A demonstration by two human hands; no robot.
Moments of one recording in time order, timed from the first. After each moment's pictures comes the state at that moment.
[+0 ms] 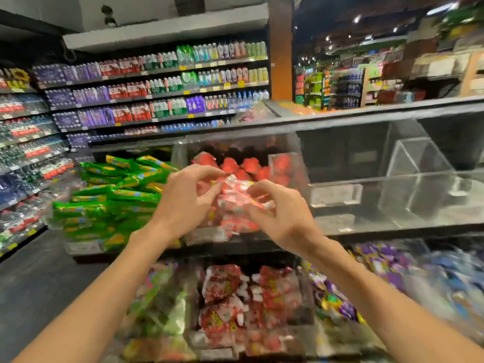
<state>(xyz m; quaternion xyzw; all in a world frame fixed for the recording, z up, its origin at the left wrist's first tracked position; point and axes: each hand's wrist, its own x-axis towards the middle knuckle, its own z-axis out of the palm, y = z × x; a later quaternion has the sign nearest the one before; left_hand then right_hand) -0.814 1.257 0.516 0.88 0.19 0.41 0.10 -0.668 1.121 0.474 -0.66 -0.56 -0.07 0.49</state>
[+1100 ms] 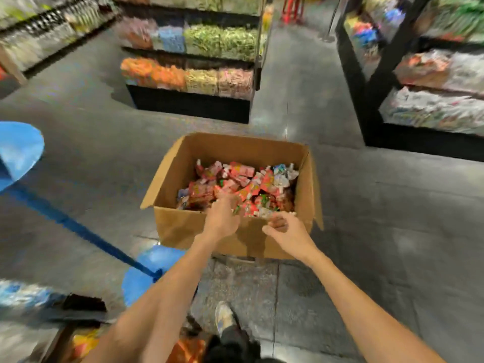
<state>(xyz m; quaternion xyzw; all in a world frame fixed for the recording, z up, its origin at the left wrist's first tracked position) -0.170 0.434 0.149 0.90 -0.25 -0.17 0.33 -0.311 0.294 0.175 -0.80 0.31 0.04 0.50</state>
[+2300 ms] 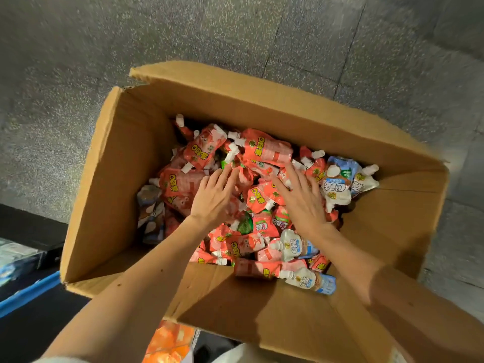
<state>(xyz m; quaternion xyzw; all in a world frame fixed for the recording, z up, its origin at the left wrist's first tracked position) 0.069 0.323 -0.112 0.88 -0.36 -0.30 -0.07 -0.034 0.111 -0.103 -0.98 0.04 0.17 0.04</state>
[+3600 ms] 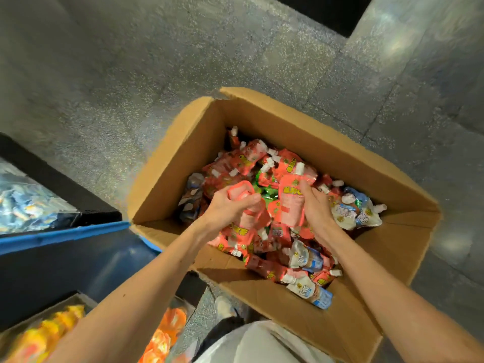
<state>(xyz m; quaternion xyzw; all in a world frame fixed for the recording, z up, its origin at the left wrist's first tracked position) 0.041 0.362 0.016 0.68 0.17 -0.39 0.59 0.002 0.147 -0.003 -0.70 0.37 0.17 0.59</state>
